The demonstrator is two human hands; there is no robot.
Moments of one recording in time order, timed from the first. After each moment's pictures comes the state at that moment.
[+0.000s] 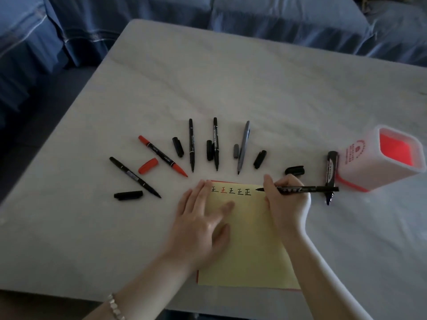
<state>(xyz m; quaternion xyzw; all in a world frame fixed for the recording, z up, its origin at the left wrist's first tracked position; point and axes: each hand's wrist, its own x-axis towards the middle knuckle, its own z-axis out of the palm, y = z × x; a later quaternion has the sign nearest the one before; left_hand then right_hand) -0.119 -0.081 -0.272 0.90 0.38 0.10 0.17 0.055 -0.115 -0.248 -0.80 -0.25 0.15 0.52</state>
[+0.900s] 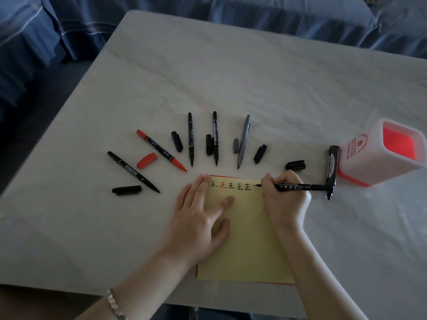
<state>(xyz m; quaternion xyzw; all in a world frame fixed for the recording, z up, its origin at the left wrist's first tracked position) -0.118 -0.081 -0.268 0.90 0.39 0.09 0.17 0.054 -0.116 -0.257 -0.82 -0.25 0.12 0.49</state>
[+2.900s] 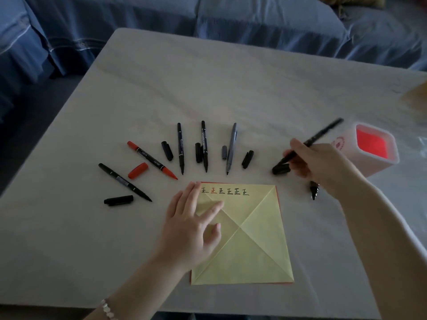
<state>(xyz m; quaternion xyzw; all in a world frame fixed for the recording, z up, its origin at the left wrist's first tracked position) -0.117 -0.080 -0.268 0.90 0.38 0.10 0.17 0.137 -0.099 -0.175 -0.79 -0.23 0.37 0.42</state>
